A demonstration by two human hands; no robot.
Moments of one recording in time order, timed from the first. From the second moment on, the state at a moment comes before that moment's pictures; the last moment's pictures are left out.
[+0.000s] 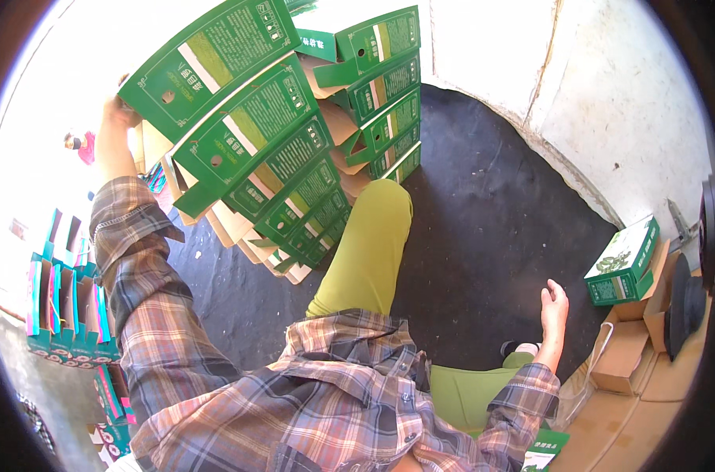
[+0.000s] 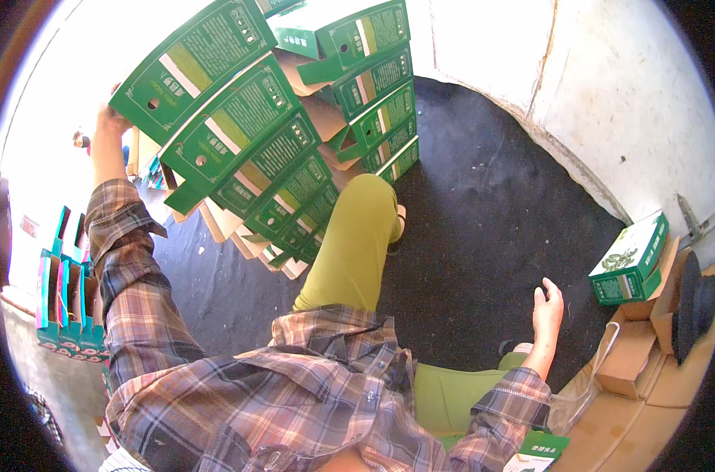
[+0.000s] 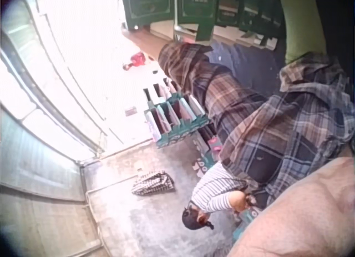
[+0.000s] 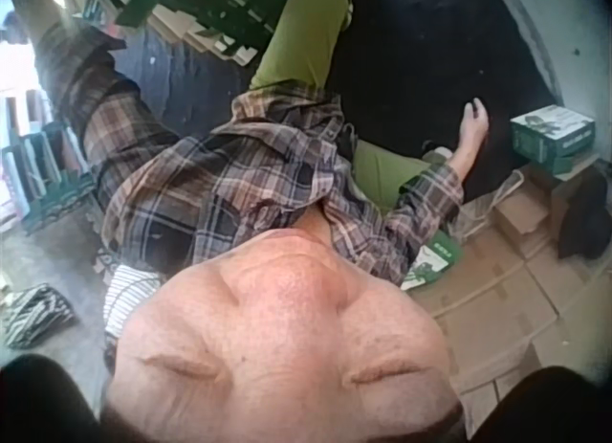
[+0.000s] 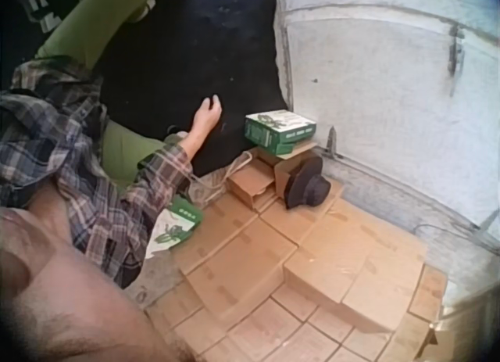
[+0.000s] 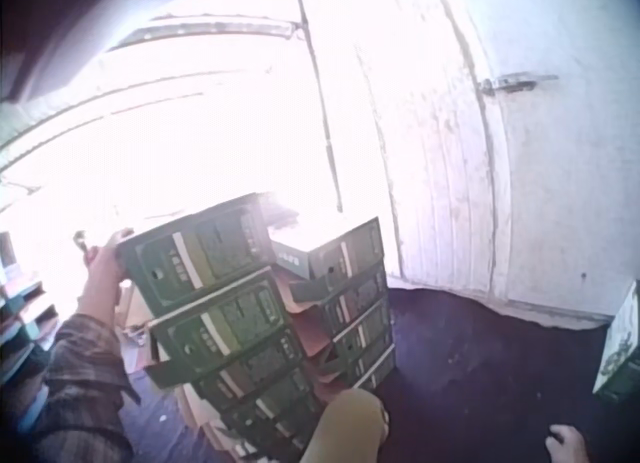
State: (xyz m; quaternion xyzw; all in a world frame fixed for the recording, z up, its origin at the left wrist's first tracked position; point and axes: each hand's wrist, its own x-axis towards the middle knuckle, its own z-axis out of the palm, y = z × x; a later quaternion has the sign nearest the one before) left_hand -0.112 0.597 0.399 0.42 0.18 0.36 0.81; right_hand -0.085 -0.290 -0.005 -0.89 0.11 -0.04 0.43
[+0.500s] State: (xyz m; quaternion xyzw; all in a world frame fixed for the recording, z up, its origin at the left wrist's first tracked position) left_hand -0.118 0.682 0.405 0.42 0.23 0.44 0.76; right_hand -0.086 -0.273 0.018 -0.91 0.10 -0.01 0.40
